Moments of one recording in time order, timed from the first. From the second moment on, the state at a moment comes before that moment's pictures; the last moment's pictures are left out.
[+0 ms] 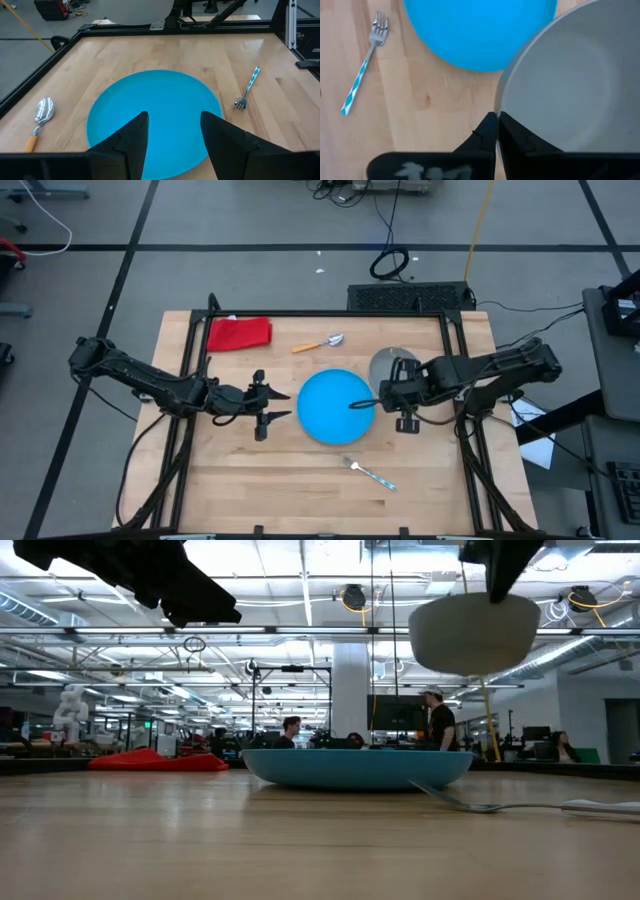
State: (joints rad) left arm -0.27 1.10 0.57 0.14 -0.33 -0.08; right arm 0.24 1.46 1.46 -1.43 0.21 0.29
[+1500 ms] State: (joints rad) left arm -0.27 1.10 0.57 0.14 -0.34 -0.08; right arm 0.23 1.83 1.82 -1.28 0.19 -0.02
